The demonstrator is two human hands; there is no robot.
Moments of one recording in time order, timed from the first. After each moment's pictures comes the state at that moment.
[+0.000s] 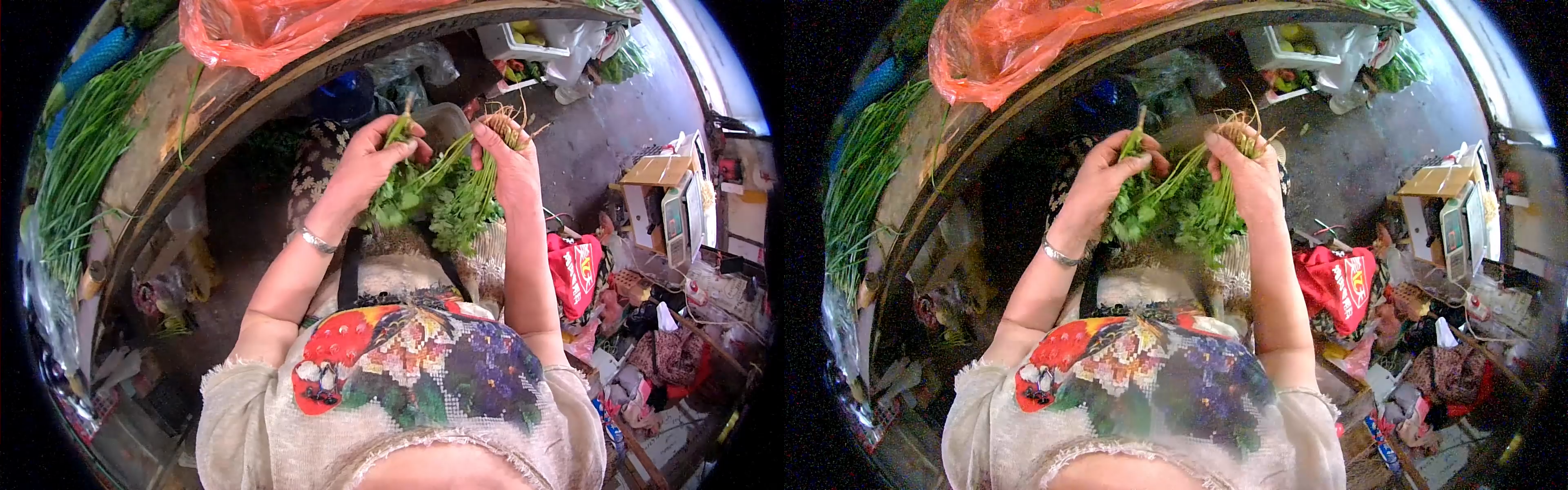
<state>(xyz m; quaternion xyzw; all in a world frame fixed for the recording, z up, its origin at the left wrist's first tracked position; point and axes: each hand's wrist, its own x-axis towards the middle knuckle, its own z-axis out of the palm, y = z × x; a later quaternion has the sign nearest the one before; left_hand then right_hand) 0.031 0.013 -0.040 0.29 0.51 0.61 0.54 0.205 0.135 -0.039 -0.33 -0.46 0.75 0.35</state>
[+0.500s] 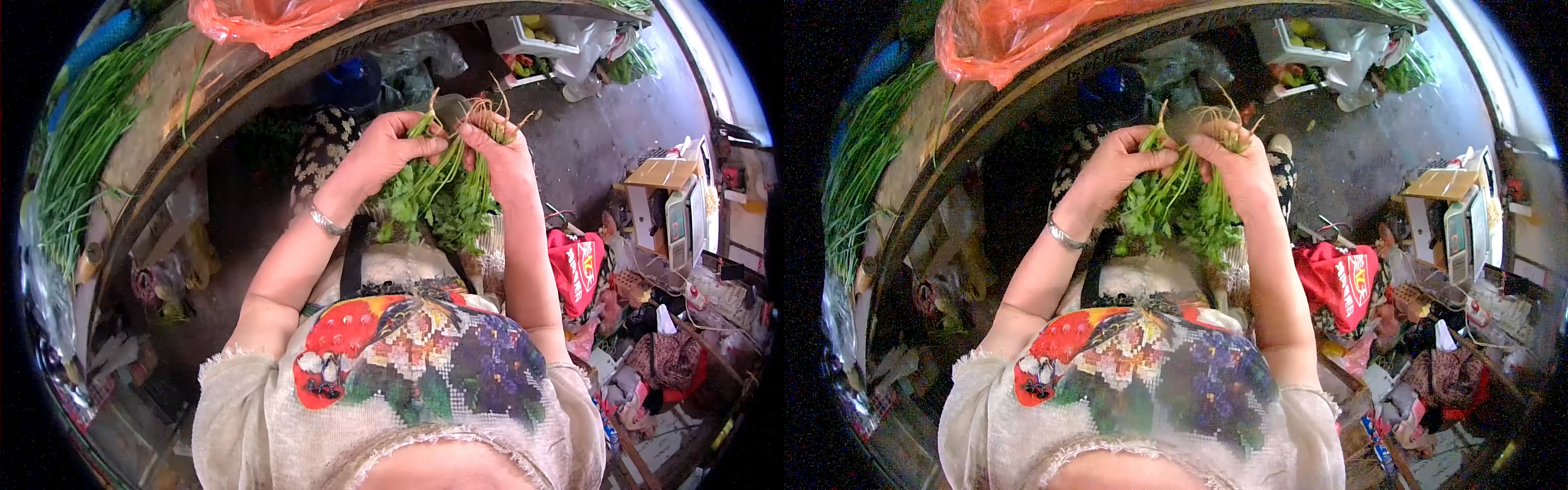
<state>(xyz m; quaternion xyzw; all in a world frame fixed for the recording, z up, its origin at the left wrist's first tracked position) 0.033 0.019 -0.039 0.29 0.49 0.56 0.60 0.195 0.120 -0.033 -0.33 -0.51 0.75 0.26</state>
